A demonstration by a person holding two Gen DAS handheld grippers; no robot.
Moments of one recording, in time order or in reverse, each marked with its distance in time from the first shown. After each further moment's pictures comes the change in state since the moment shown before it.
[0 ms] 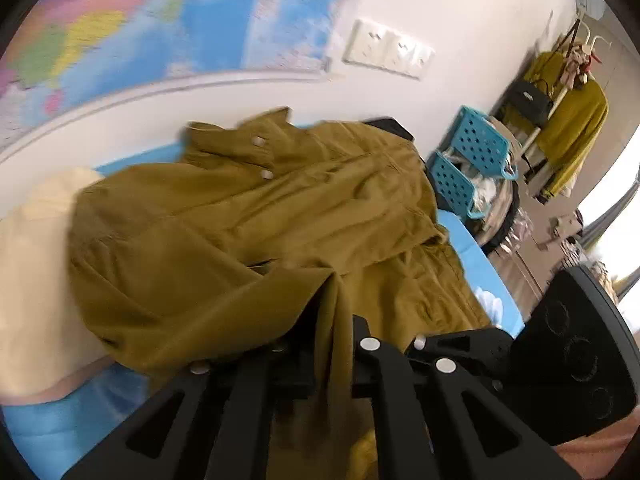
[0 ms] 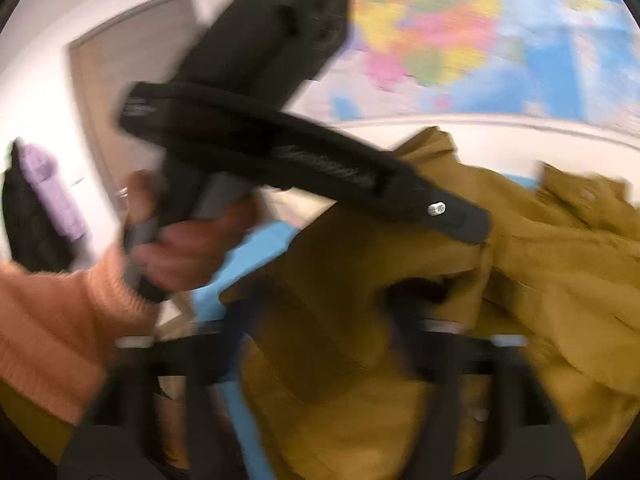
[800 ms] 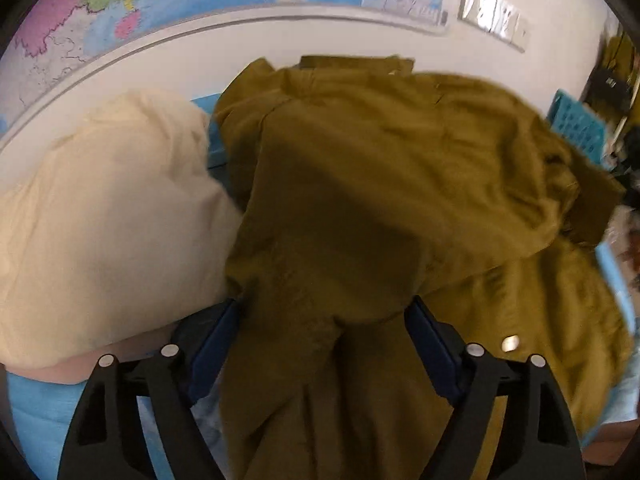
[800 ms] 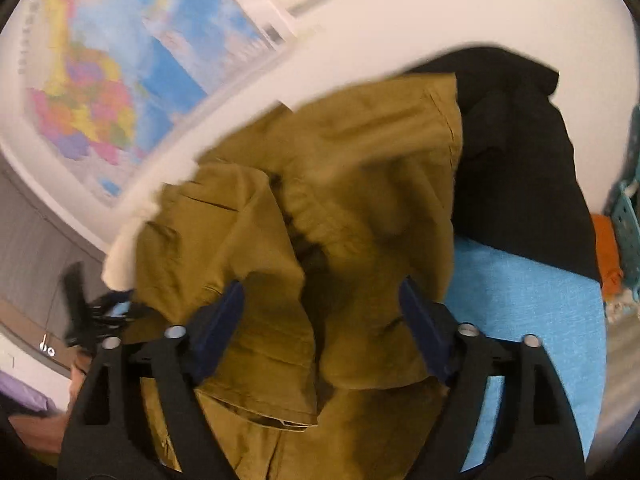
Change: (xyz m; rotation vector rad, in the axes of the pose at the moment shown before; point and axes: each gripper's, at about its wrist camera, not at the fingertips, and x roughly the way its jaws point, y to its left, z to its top) left arm 0.074 0.080 -0.070 -0.052 -0.015 0.357; right arm -0.141 -0.228 -0.047 0.521 -0.010 -0.343
